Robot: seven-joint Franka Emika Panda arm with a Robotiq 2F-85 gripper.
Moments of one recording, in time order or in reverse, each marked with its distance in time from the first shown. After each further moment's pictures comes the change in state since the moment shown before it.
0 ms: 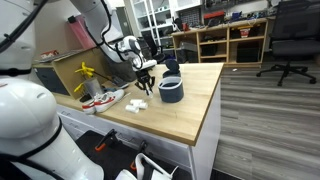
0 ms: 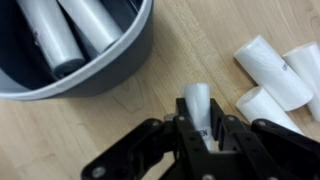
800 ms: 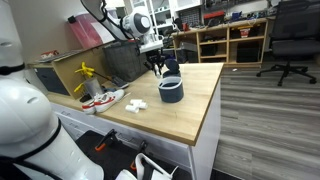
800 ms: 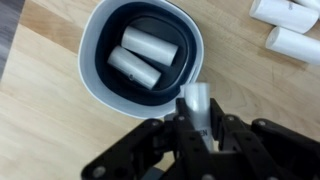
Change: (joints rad) arm -0.114 -0.196 -0.060 0.000 0.222 0.055 0.199
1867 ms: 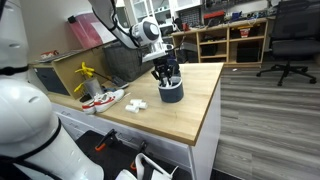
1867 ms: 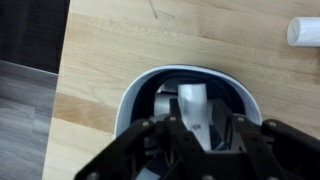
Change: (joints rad) arm 0.016 0.087 -0.089 0.006 -0.105 -0.082 0.292
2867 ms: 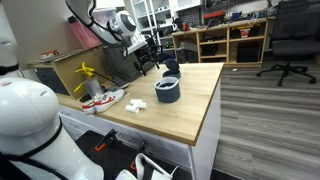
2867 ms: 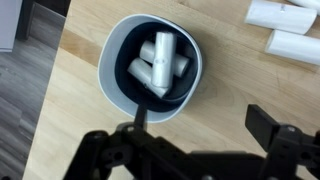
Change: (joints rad) arm 0.151 -0.129 0.062 -0.041 -0.154 0.008 0.090
